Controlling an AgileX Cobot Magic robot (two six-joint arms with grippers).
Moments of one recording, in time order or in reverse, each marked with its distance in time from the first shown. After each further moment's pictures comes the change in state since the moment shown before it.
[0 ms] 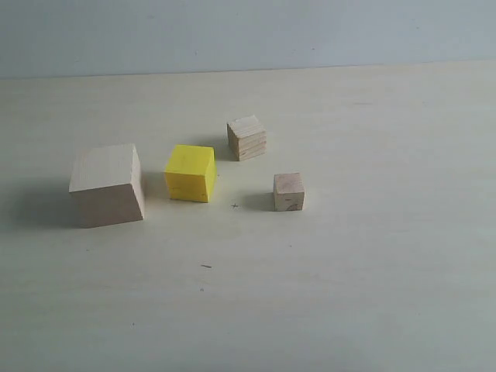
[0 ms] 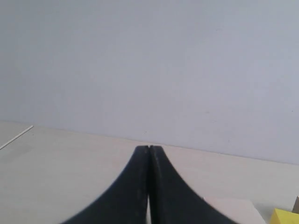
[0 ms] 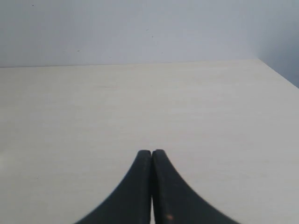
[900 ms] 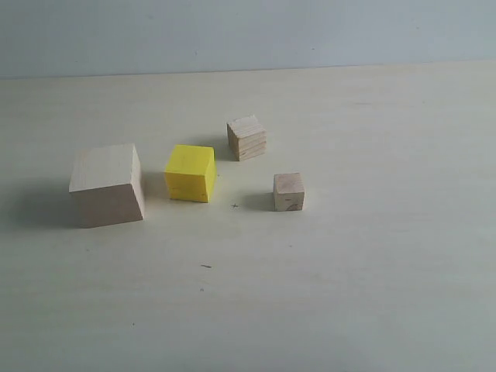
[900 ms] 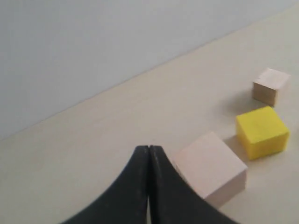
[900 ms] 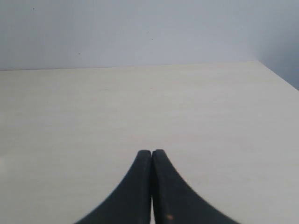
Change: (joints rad) left arm -0.295 0.801 -0.719 0.021 0.441 0.418; right arm 0.000 0.000 0.000 0.000 -0.008 0.002
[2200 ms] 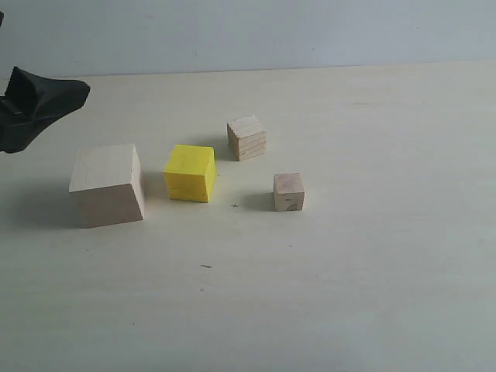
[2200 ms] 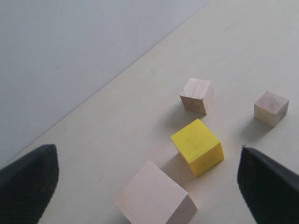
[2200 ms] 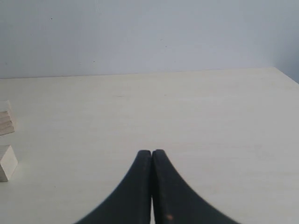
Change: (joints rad) left arm -0.277 0.158 -0.039 0.021 -0.089 0.032; right arm 0.042 0.000 0.000 0.025 -0.026 0.000
